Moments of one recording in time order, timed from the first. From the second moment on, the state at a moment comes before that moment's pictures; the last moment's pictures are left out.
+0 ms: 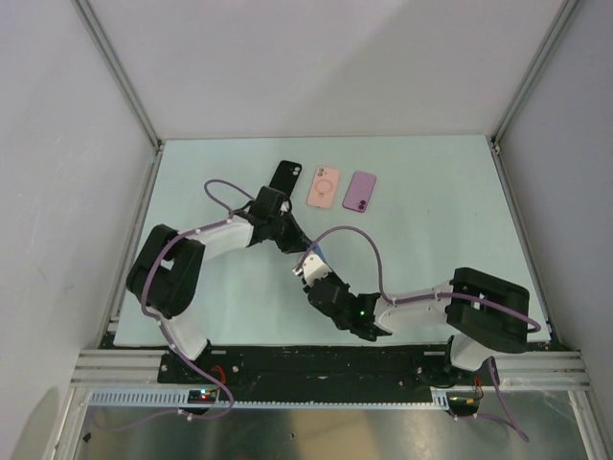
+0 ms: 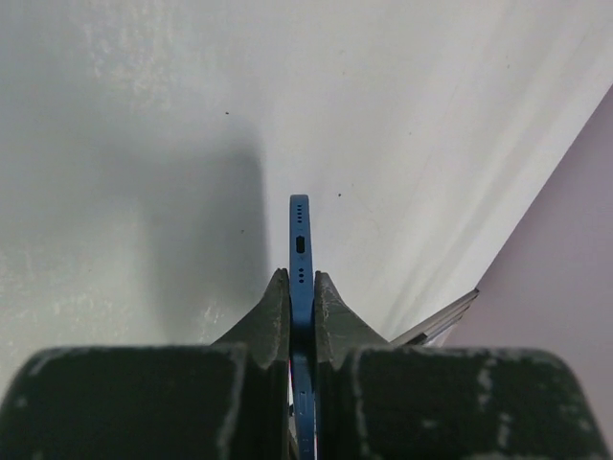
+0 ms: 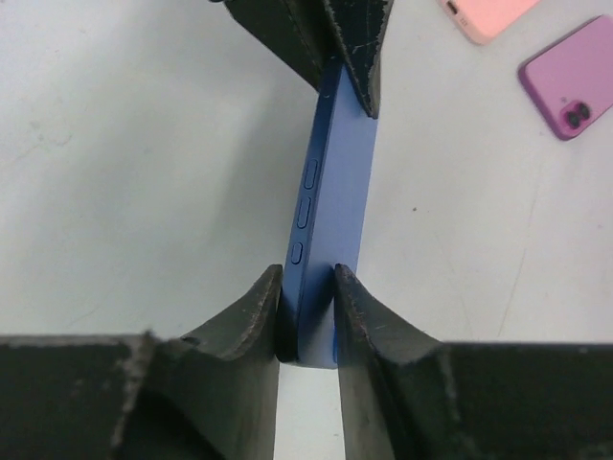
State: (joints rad) left arm -0.49 1.75 1.01 -0.20 0.36 -1.04; right arm 1.25 1.61 0.68 0.34 0.71 0.08
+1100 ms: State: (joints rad) left arm -0.32 1.26 1.01 -0.27 0.46 -0.41; right arm 0.48 1.49 1.03 -0.02 -0.83 0.47
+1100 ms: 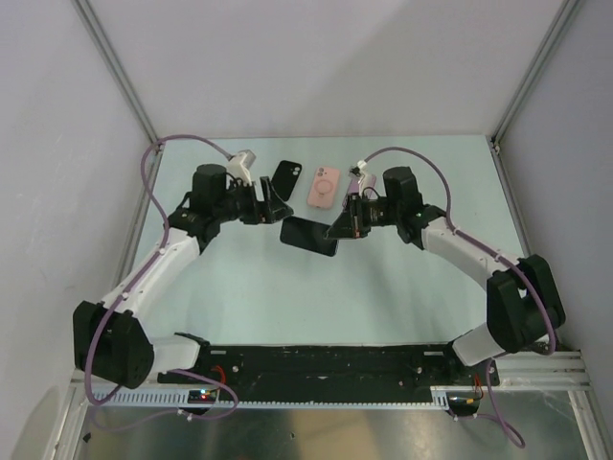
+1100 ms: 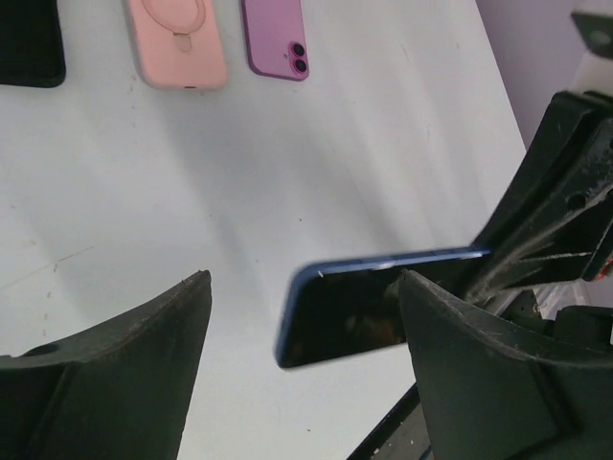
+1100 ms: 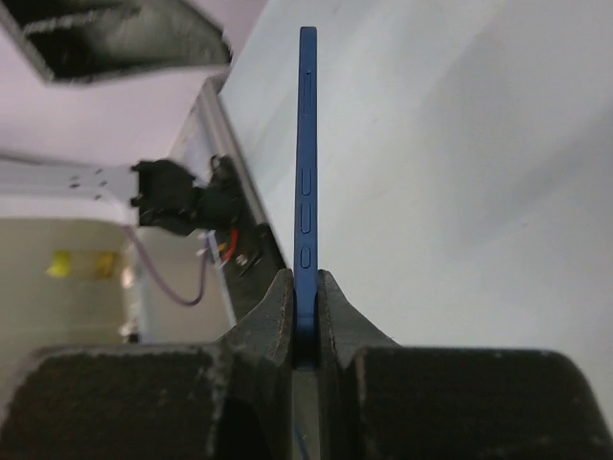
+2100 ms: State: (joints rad) left arm -0.25 1.13 0.90 0.05 0.94 -0.77; right arm 0.37 1.79 1.03 1.18 -1.36 1.50
